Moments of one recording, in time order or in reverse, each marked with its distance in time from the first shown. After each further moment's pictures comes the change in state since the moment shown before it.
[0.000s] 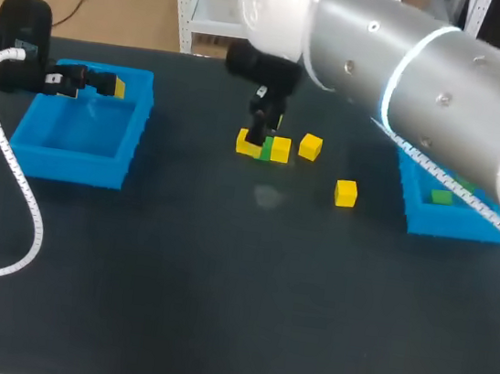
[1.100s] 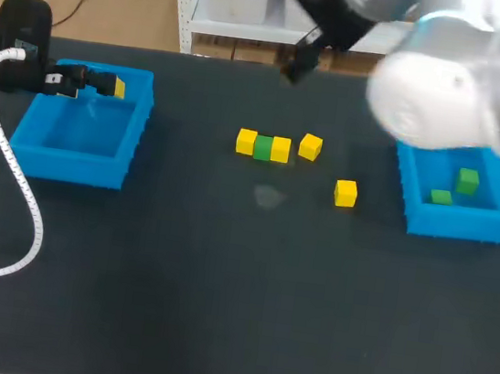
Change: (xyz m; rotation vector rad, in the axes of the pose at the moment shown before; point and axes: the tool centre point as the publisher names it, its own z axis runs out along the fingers) left arm 0.000 0.000 0.000 0.000 0.000 0.000; right arm 0.025 -0.008 -0.139 0.464 -0.395 0.251
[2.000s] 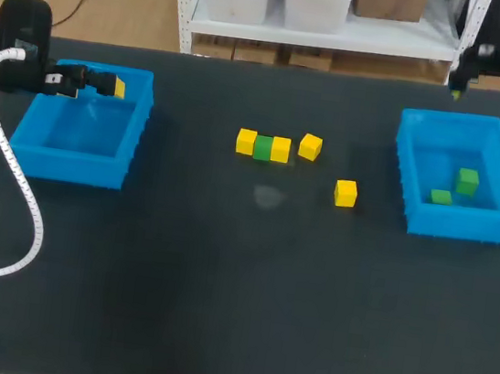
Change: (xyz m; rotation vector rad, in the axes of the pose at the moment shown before) left arm 0.000 0.000 0.000 0.000 0.000 0.000; right arm 0.194 -0.142 -0.085 0.301 0.067 0.771
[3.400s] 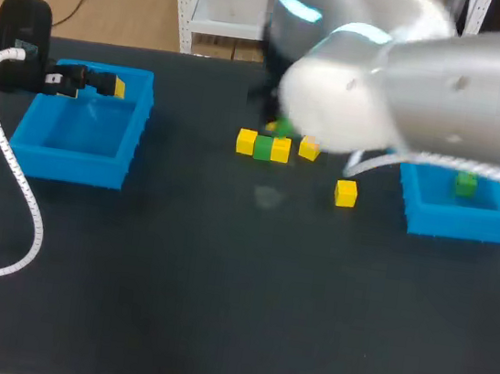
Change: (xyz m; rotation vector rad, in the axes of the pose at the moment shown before) left arm 0.000 0.000 0.000 0.000 0.000 0.000; right arm 0.027 0.273 0.061 -0.181 0.252 -0.243
